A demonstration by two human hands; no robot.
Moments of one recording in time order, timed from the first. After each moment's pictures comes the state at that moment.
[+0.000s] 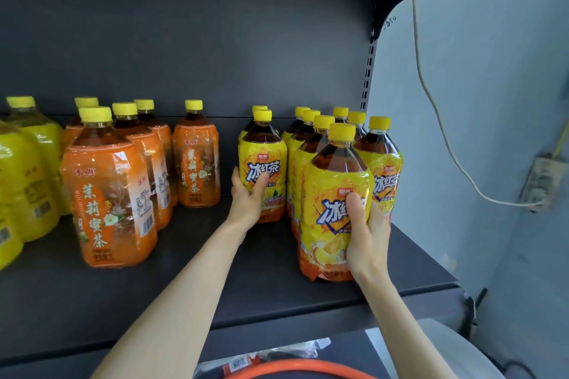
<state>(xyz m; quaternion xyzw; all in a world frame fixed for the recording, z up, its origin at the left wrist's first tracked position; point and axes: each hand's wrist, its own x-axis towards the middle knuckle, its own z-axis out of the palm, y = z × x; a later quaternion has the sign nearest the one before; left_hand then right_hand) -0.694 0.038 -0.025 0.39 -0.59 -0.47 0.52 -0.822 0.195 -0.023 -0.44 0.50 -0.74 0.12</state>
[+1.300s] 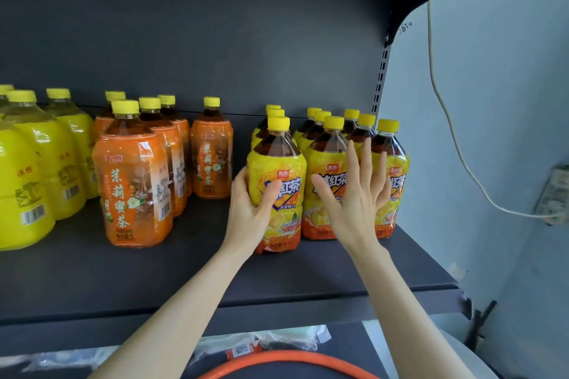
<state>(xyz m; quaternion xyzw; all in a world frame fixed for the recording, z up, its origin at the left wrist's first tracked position) -0.668 0.122 -0.015 0.30 -0.63 -0.38 0.61 -0.821 0.165 0.000 -0.54 0.63 -0.52 -0.17</state>
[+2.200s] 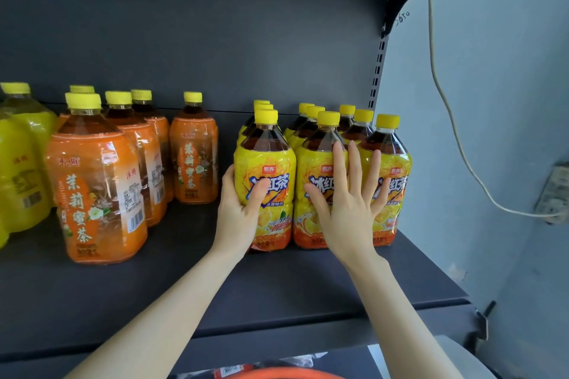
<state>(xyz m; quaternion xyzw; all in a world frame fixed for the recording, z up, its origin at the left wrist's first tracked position) -0.684 0.091 -0.023 0.30 -0.62 -0.38 0.62 -0.835 0.139 -0.020 -0.53 0.65 -0.45 -0.29</state>
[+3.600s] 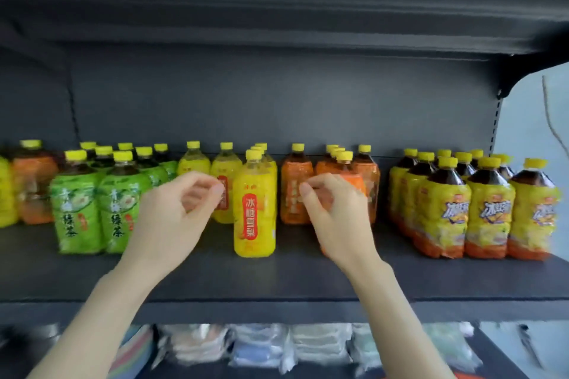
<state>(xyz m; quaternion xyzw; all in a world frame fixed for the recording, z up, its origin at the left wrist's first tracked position) -0.218 0.217 0.085 0.40 -0.71 -0.08 0.58 -0.432 0.217 0.071 -0.64 0.49 -0.58 -0.06</state>
